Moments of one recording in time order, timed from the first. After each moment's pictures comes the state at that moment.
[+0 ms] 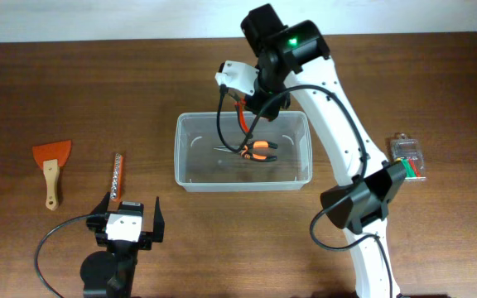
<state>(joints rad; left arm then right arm) -0.01 0.01 0.10 -0.30 0.02 0.20 0.47 2.31 2.58 -1.59 -0.13 -0.81</state>
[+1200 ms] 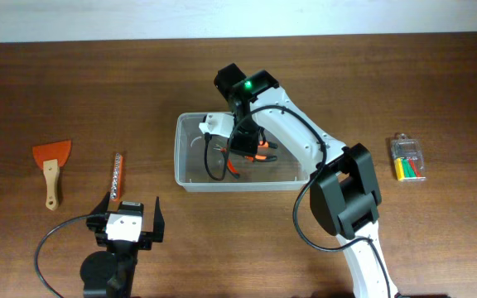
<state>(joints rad) -0.01 0.01 0.10 -0.30 0.02 0.20 0.56 2.31 2.05 -1.25 -0.16 -0.81</state>
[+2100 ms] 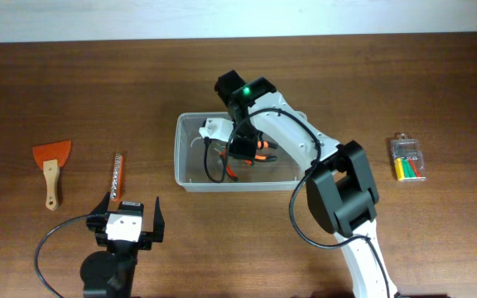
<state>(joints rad) -0.01 0.01 0.10 -0.30 0.02 0.20 0.56 2.34 1.99 -1.18 -0.19 -0.81</state>
